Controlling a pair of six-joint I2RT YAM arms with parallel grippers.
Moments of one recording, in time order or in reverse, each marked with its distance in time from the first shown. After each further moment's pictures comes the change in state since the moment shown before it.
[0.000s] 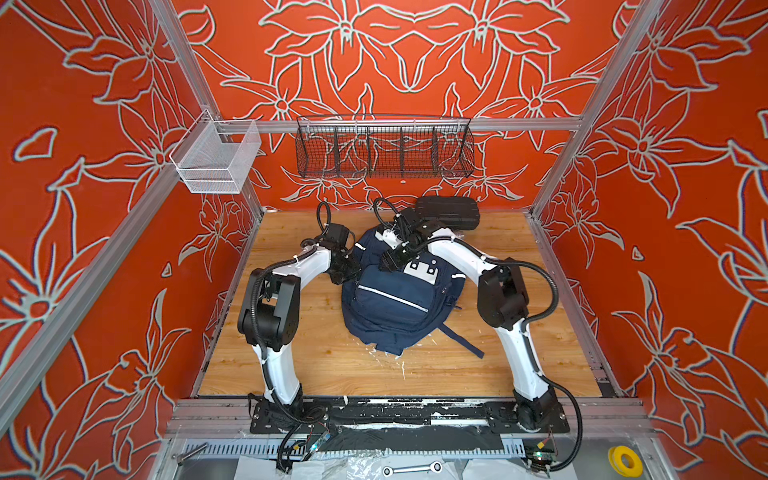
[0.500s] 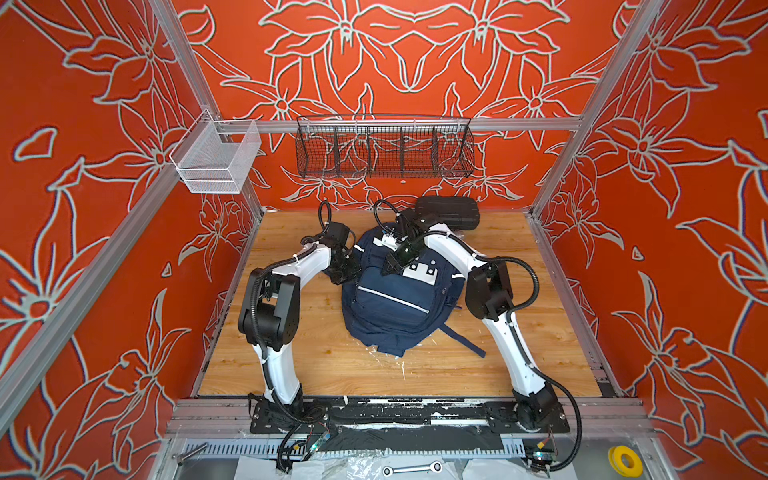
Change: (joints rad) left arm -0.001 0.007 0.051 -0.086 0.019 0.034; right arm -0.050 0.162 0.241 -0.245 -0.265 -0.112
